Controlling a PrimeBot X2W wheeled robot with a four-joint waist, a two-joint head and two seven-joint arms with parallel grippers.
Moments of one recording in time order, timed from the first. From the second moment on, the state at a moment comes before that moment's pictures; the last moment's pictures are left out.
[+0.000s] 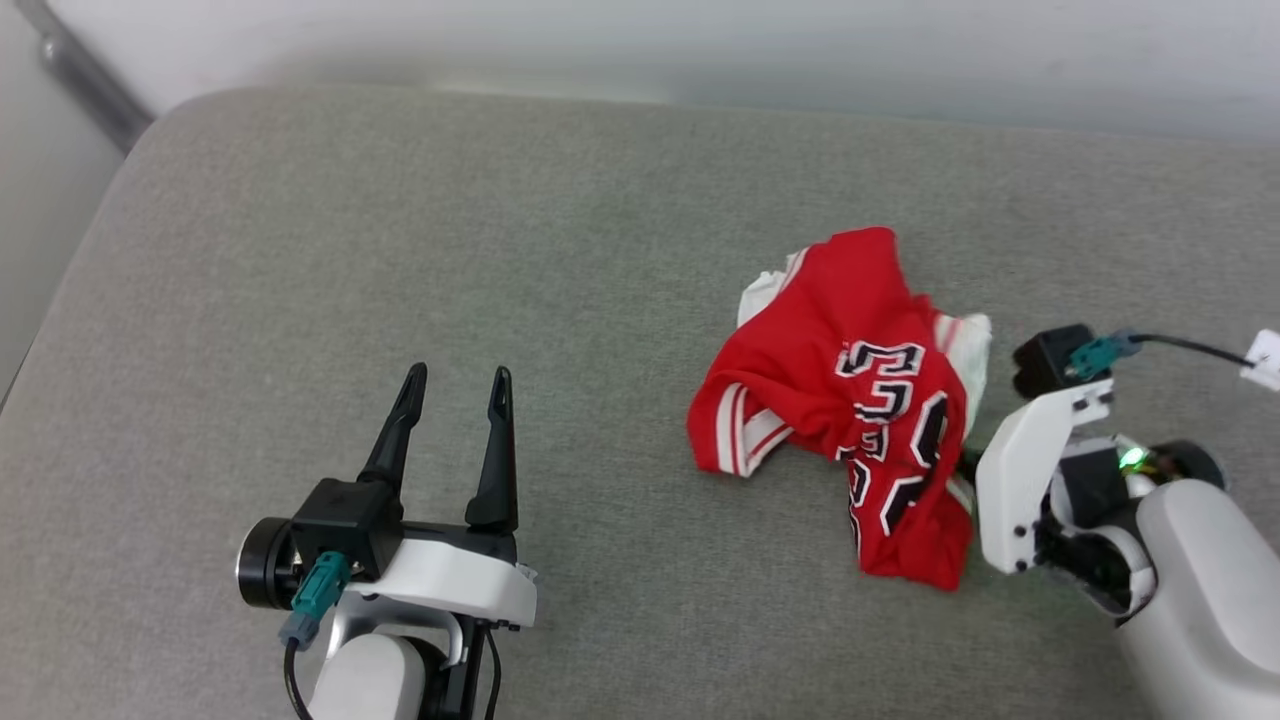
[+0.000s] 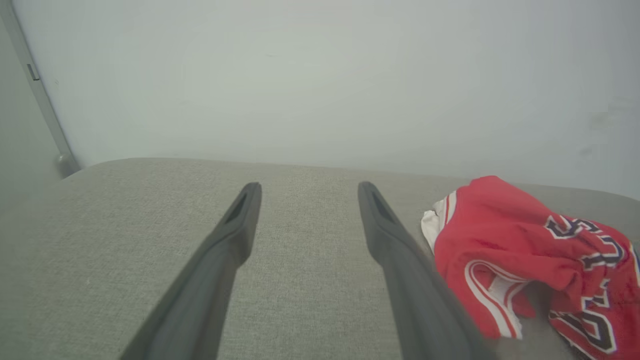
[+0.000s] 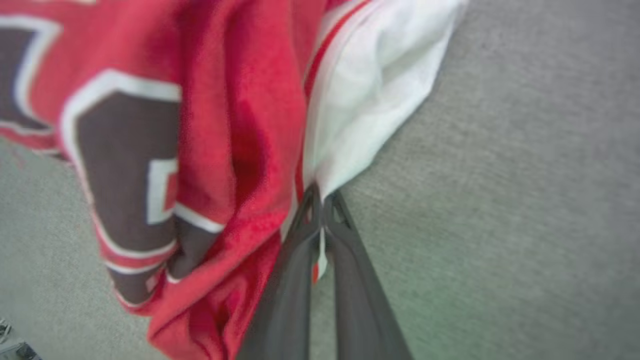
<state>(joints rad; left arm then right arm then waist) -0.17 0.07 -0.20 0.08 -0.22 0.05 -0.26 -0.45 -0.28 0.26 0.40 0.49 0.13 0.67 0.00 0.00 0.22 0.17</state>
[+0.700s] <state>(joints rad) -0.11 0.08 -0.17 0.11 -0.20 0.02 -0.26 0.03 -0.18 -0.15 0.06 0.27 0.13 0.65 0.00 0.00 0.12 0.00</state>
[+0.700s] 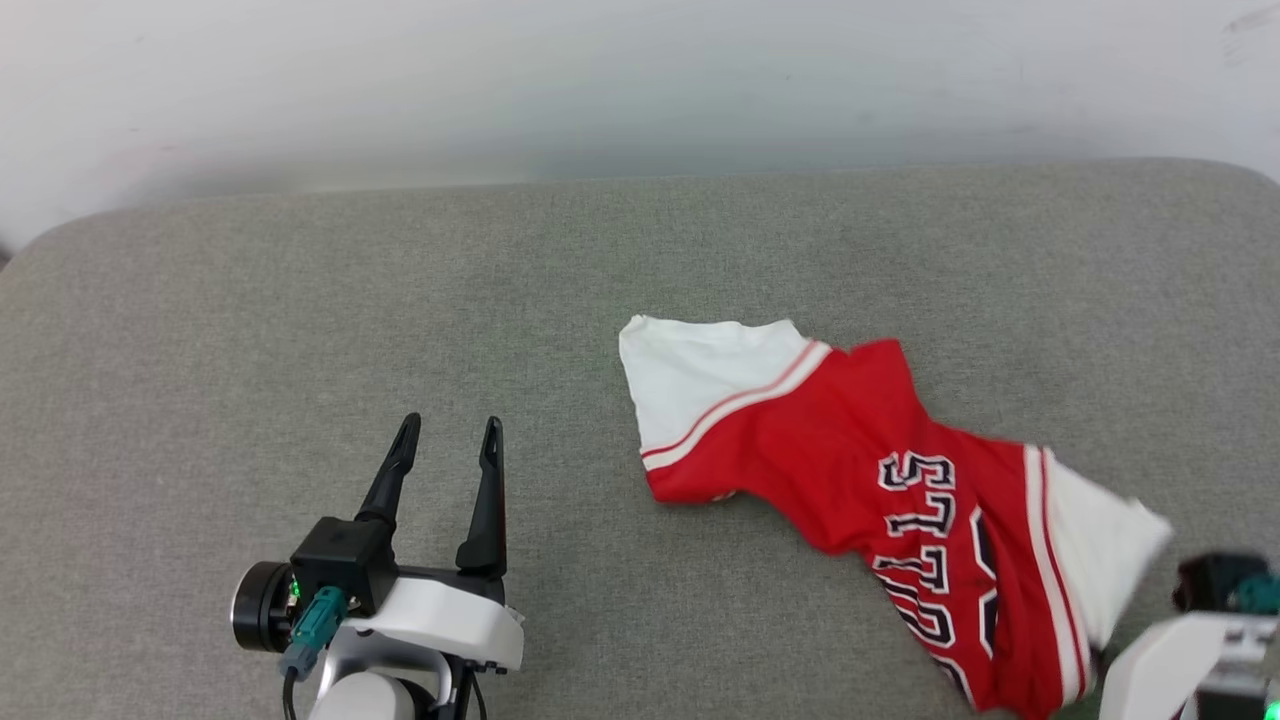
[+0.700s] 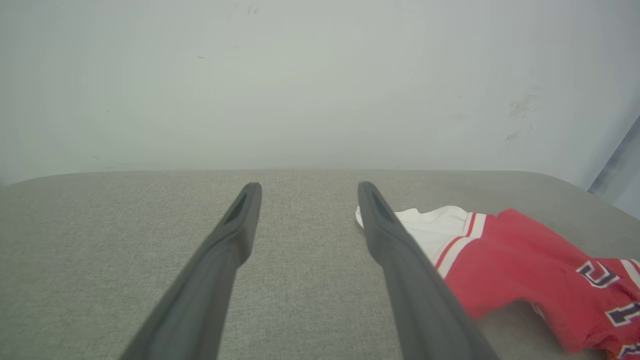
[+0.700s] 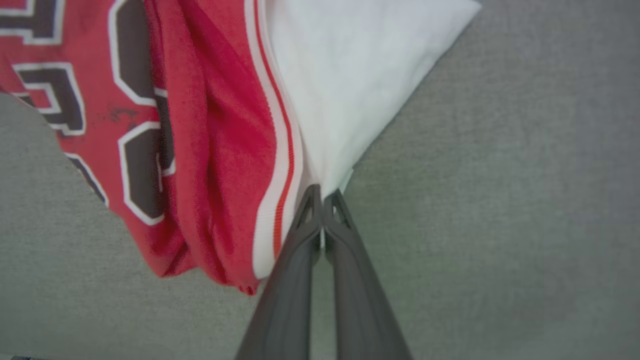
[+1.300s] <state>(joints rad) -0.05 0.10 -0.17 0.14 -0.22 0.04 -0.25 0.08 -0.06 -0.22 0.05 0.20 0.13 0.13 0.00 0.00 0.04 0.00</state>
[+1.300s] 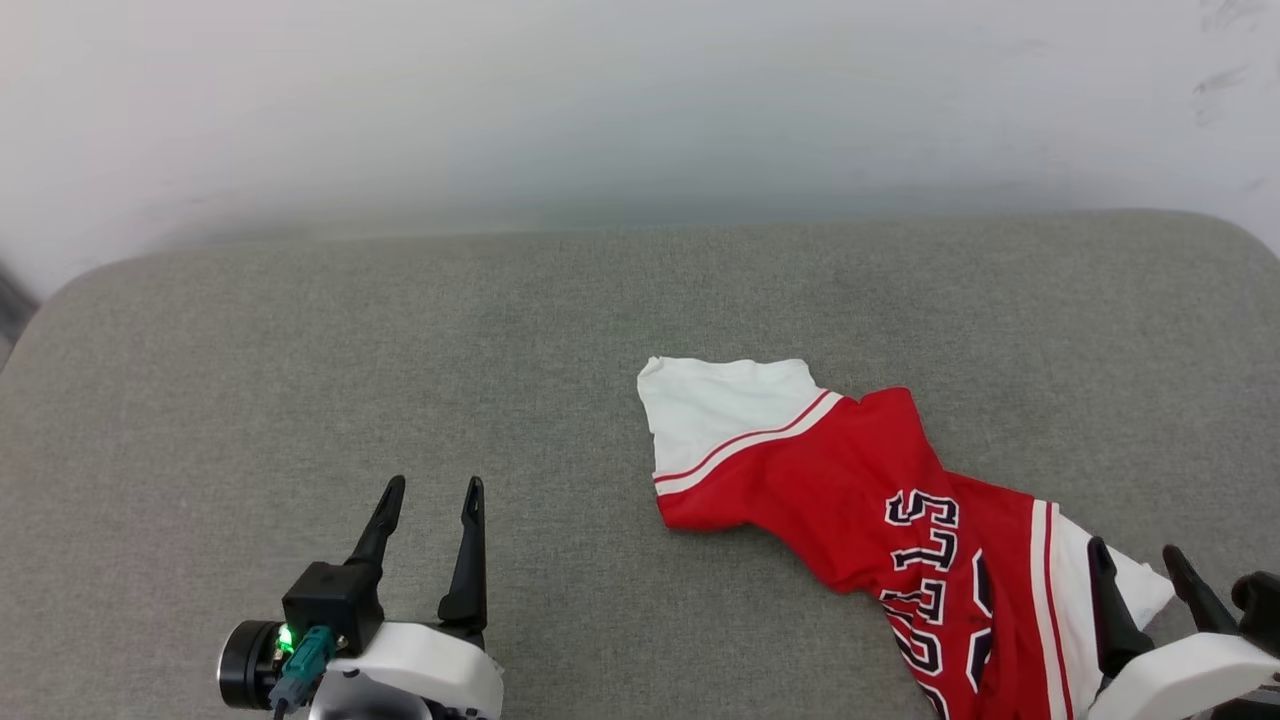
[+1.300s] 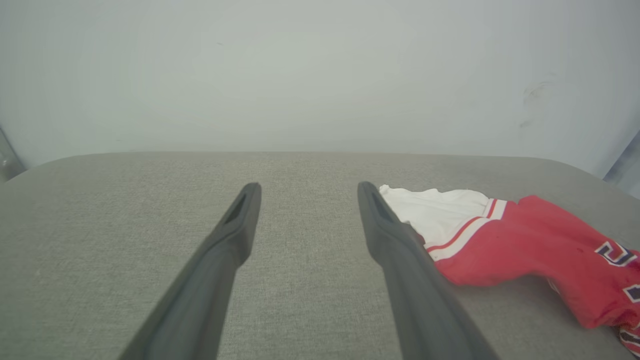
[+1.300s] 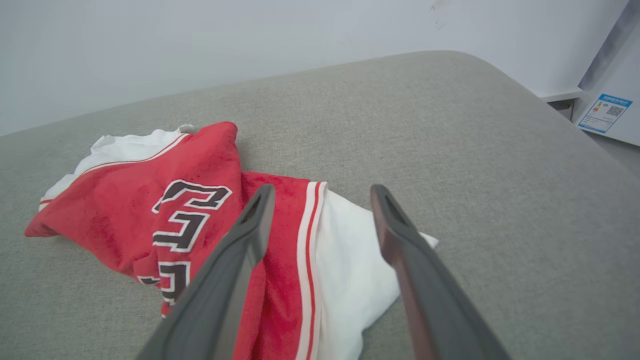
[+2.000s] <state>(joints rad) -0.15 0.17 -0.20 0.17 -0.24 0.01 -0.03 0.11 -0.05 -0.02 -0.18 0.16 0.13 0.05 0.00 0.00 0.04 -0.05</state>
